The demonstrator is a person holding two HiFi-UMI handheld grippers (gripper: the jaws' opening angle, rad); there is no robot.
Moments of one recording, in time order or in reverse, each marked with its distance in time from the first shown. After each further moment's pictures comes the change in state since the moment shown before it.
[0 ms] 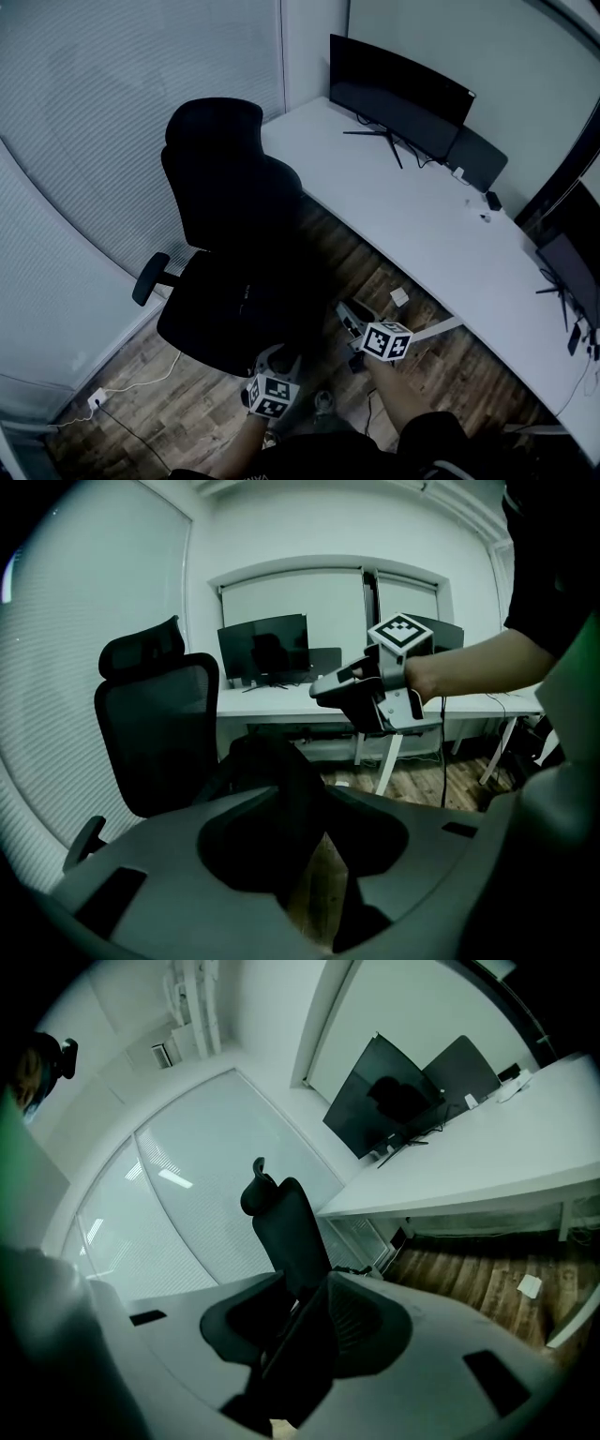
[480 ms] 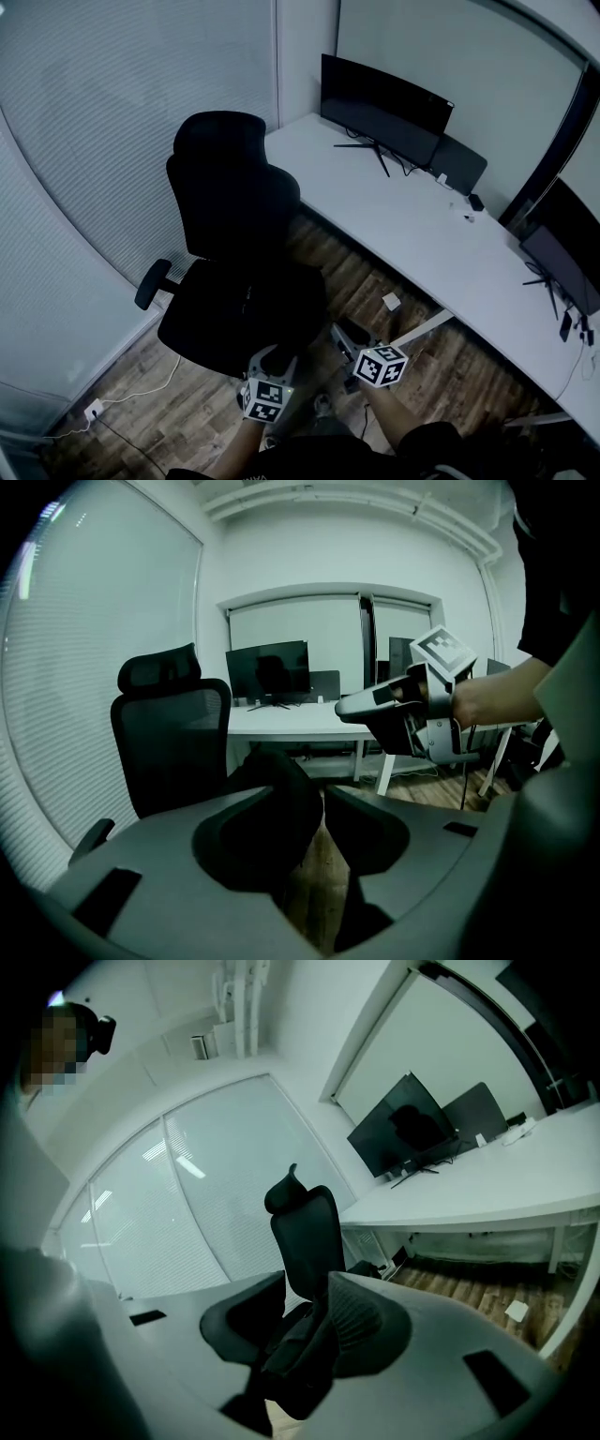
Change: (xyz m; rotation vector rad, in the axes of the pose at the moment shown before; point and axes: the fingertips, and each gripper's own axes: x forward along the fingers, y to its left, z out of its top) left arm -0.075 -0.002 0.002 -0.012 -0.119 0.004; right arm -0.070 0.091 -0.039 -0.155 -0.064 -0.016
